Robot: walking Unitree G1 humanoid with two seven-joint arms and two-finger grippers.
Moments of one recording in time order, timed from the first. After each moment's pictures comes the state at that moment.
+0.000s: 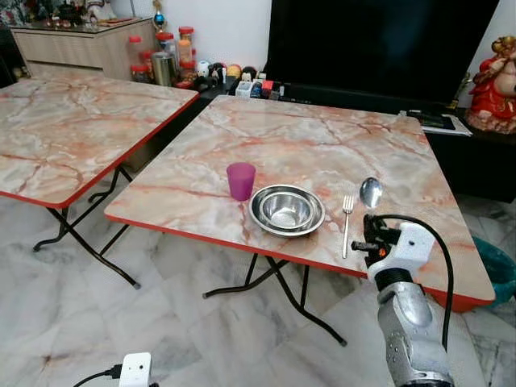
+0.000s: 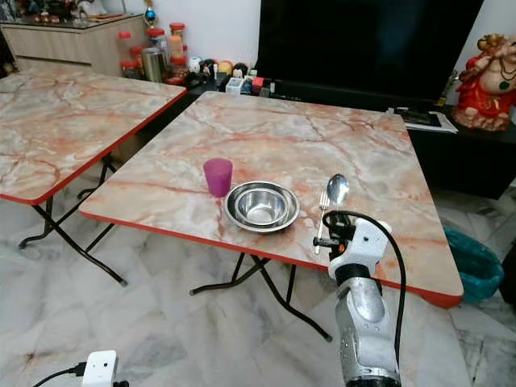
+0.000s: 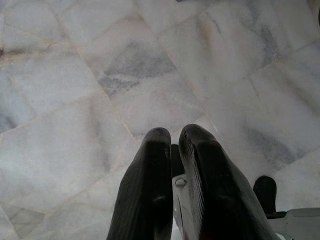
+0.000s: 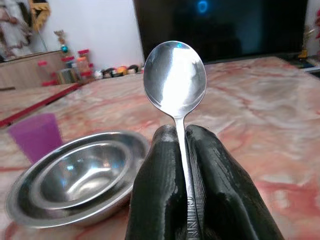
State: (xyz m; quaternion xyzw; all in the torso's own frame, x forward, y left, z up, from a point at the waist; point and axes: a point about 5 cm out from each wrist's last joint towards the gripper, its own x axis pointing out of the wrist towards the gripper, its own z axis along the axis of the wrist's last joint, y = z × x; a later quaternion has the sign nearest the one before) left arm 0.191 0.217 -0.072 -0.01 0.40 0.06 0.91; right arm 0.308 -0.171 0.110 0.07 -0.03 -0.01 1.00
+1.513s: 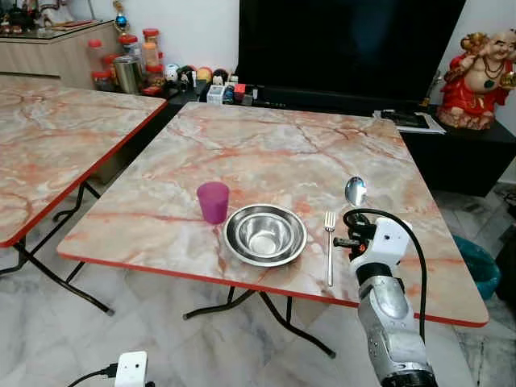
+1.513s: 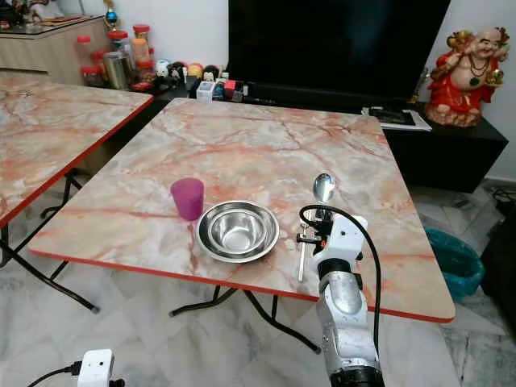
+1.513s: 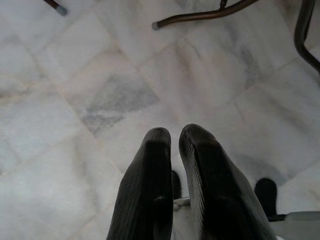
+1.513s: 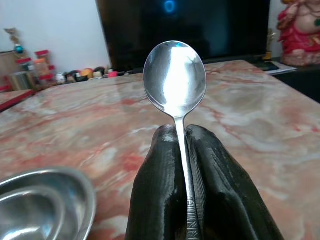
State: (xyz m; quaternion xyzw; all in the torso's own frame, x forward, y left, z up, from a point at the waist) left arm 0.192 0.216 -0.071 -0.01 0.40 0.06 0.92; right arm 0.315 -0.169 0.107 0.06 -0.02 -0.04 1.00
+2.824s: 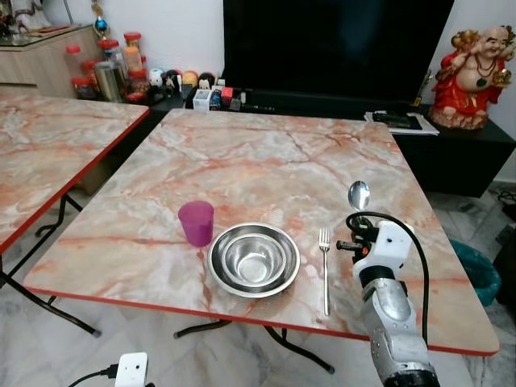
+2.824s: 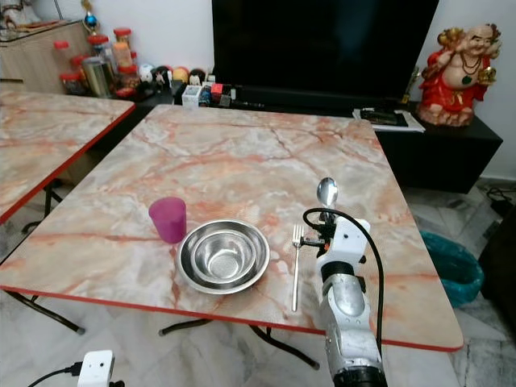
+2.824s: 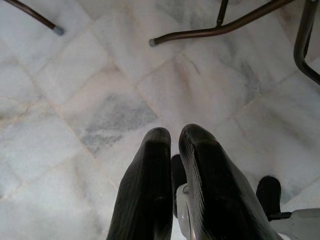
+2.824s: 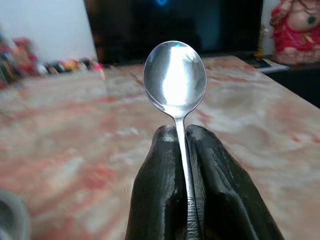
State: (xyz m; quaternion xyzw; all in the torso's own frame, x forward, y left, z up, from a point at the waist) left arm 0.190 0.224 -0.071 -0.01 0.40 0.07 0.91; right arm 0.319 -0.177 0.096 0.03 0.02 -0.05 1.00
